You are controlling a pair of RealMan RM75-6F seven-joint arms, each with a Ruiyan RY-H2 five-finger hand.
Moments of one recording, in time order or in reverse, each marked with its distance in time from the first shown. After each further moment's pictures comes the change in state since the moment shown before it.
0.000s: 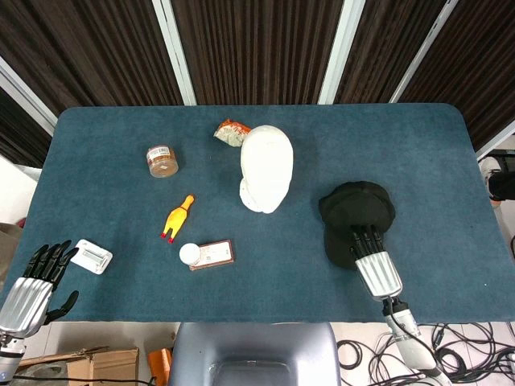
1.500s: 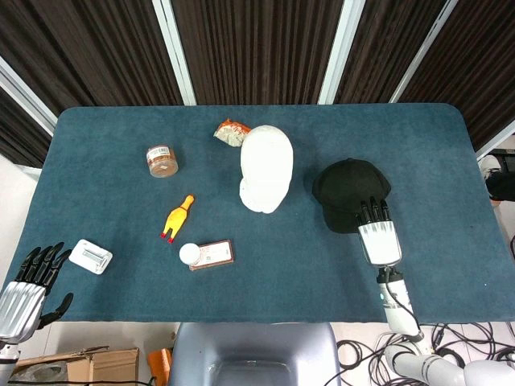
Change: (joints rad) left arm 0.027 0.003 -0.001 0.004 0.008 0.043 0.001; right arm 0.137 -0.189 0.151 0.349 0.044 0.087 0.167
